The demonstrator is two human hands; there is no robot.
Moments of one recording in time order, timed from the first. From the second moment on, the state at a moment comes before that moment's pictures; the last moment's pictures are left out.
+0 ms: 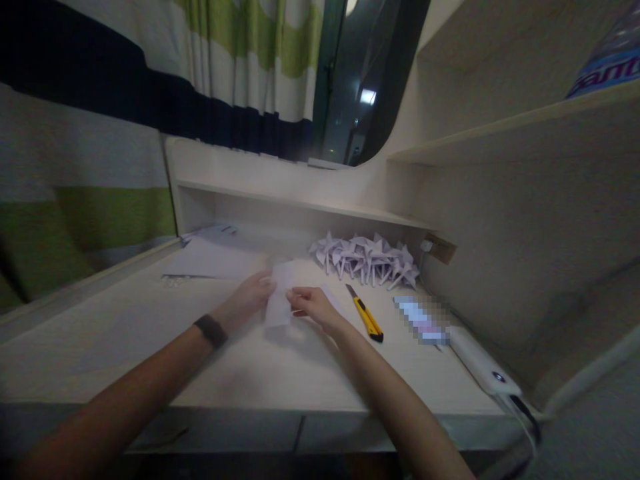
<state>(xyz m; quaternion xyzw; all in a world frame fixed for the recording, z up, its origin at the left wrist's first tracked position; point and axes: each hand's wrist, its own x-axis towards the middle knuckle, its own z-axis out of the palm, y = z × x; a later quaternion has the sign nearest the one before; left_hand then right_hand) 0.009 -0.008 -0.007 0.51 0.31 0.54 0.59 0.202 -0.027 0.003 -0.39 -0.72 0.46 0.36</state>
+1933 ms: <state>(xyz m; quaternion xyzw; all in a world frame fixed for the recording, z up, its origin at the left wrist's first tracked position) 0.006 -0.008 0.000 0.59 0.48 0.51 0.40 0.228 0.020 -0.049 -0.52 -0.63 0.26 0.52</state>
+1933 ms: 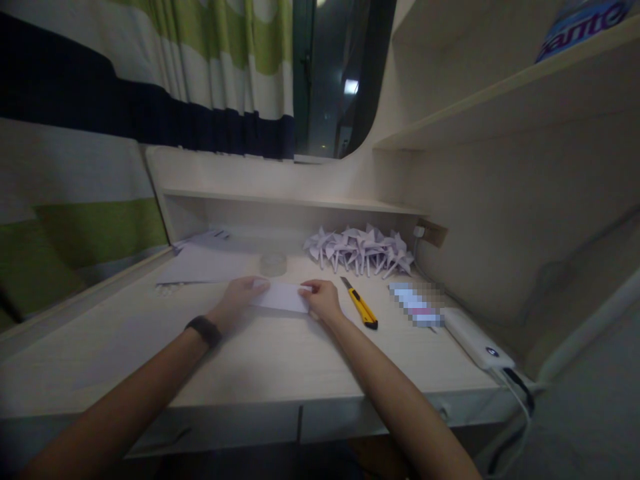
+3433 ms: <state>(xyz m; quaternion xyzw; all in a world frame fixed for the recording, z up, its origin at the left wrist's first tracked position) 0.001 0.005 -0.020 0.61 0.42 0.48 0.46 0.222 0.005 -0.038 -0.54 -0.63 0.26 0.49</state>
